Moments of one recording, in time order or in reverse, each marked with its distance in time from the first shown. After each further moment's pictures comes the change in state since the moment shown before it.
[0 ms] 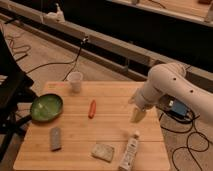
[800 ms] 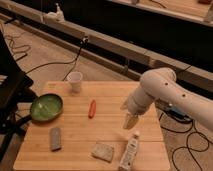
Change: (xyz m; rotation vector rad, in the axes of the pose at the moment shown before) arm -0.013 0.028 0.026 -0.077 -0.009 -0.003
